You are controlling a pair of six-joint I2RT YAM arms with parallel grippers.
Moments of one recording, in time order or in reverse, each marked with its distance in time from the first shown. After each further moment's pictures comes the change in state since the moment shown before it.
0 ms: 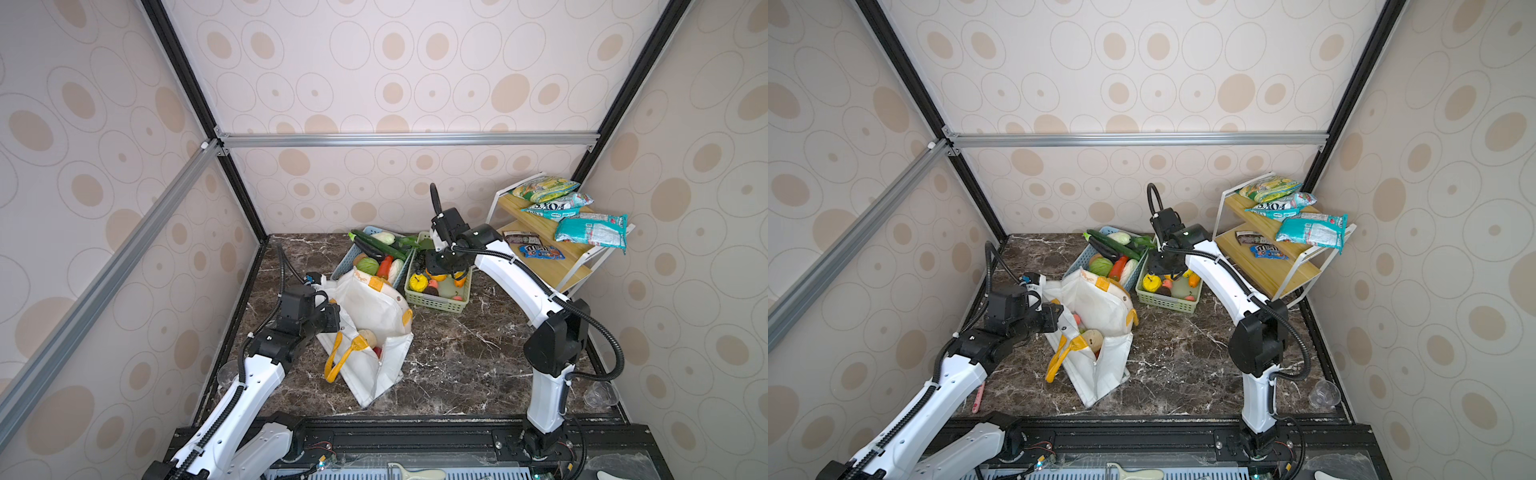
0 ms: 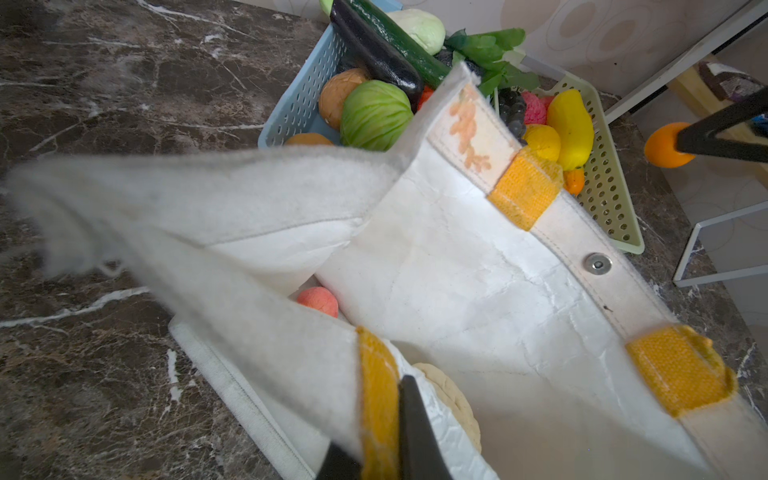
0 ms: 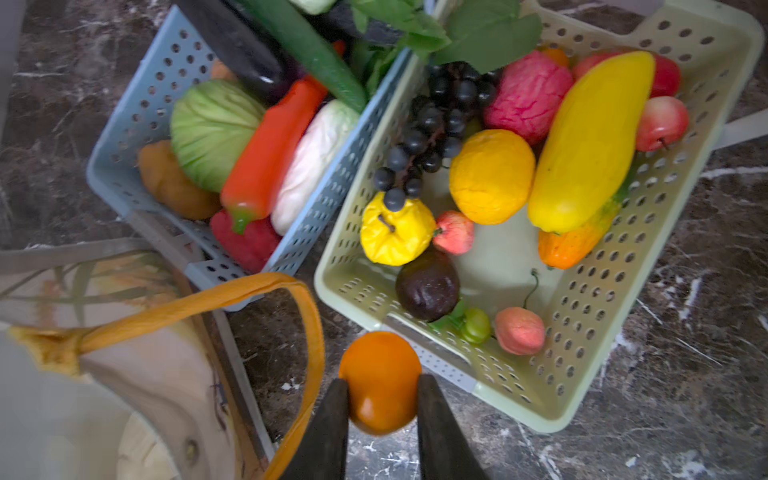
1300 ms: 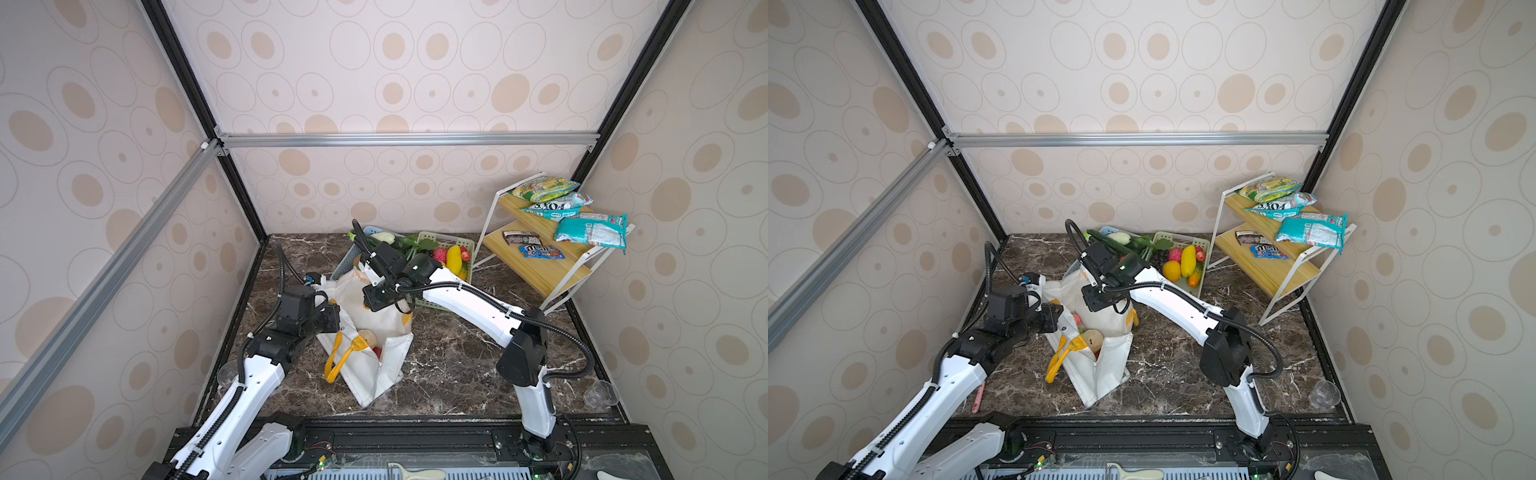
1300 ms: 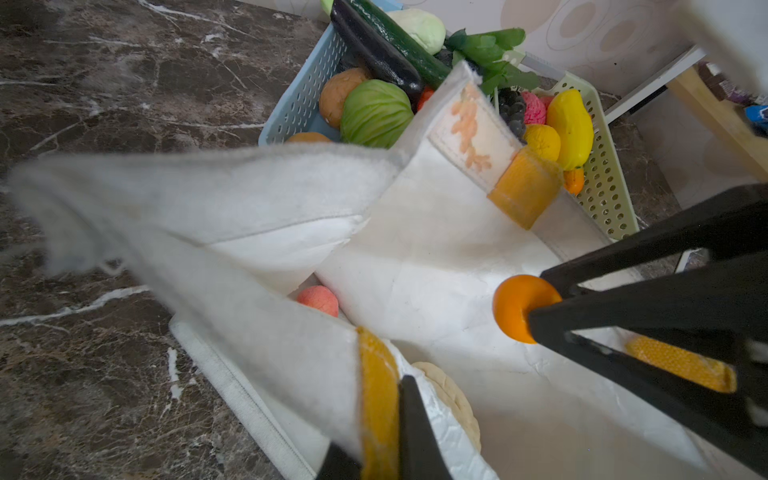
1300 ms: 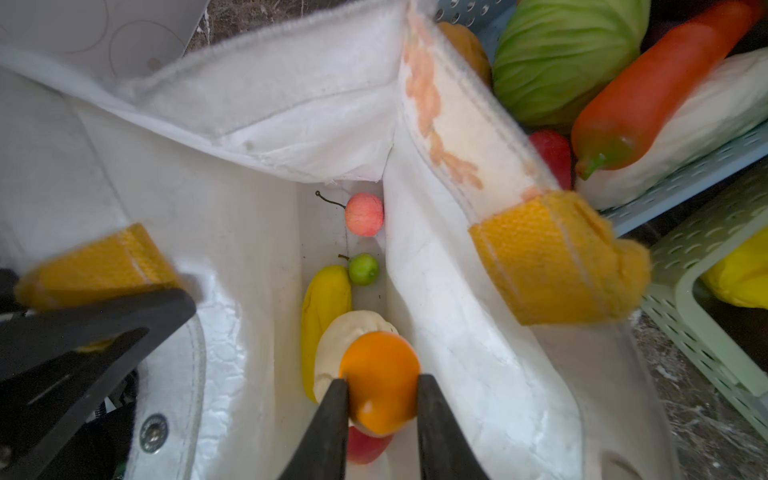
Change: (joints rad) left arm 0.000 -0.004 0.000 -0.004 0.000 -0.005; right arm 0.356 0.138 0.084 0.083 -0.080 0.026
